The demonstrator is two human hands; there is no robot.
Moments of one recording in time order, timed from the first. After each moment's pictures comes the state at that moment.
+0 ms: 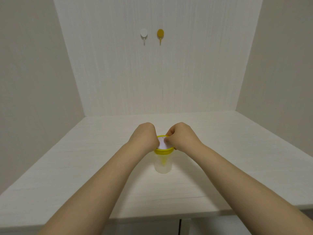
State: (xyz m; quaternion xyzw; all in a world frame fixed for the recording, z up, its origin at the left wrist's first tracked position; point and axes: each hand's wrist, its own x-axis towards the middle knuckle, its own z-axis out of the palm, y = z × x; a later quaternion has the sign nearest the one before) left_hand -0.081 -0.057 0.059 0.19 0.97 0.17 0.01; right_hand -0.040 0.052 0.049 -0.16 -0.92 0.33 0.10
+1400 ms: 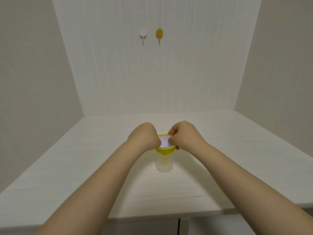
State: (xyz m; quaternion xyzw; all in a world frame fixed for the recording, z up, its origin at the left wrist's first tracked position) left_hand -0.079 -0.058 0.061 0.20 0.96 0.19 0.03; right_hand -0.032 0.062 0.051 -0.14 -0.92 0.34 0.10
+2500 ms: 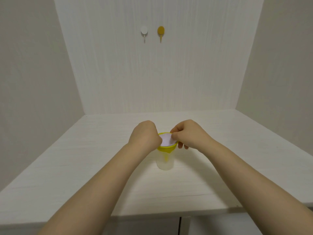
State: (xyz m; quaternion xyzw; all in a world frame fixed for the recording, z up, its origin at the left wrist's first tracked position) left_hand -0.078 -0.057 0.054 0.19 0.96 0.22 -0.04; right_hand -0.023 0.067 0.057 -0.13 -0.91 0.39 0.08
